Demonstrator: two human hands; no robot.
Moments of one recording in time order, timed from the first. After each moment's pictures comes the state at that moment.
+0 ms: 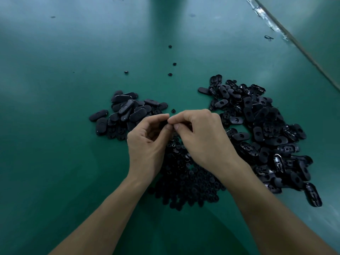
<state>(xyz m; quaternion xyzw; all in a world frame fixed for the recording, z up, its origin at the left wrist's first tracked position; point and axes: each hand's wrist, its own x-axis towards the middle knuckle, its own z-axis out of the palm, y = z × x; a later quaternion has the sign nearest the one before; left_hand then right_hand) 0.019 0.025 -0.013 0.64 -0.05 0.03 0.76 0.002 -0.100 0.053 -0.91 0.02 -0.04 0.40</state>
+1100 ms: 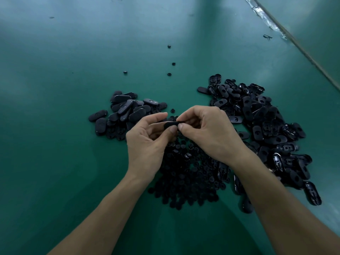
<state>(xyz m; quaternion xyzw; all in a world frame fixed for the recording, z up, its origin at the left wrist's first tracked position) 0.021 0.024 -0.013 0.61 -0.03 0.00 0.79 0.013 -0.130 0.038 -0.89 -0.01 -0.02 0.45</state>
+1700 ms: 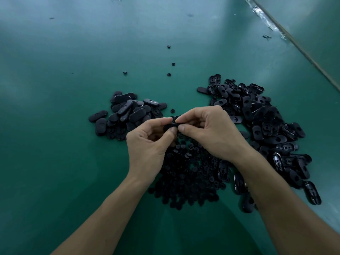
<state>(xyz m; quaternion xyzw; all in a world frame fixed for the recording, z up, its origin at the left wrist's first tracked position) 0.019 0.024 -0.018 0.64 -0.05 0.03 0.77 0.013 -0.135 0.041 -0.88 -0.01 0.00 0.47</state>
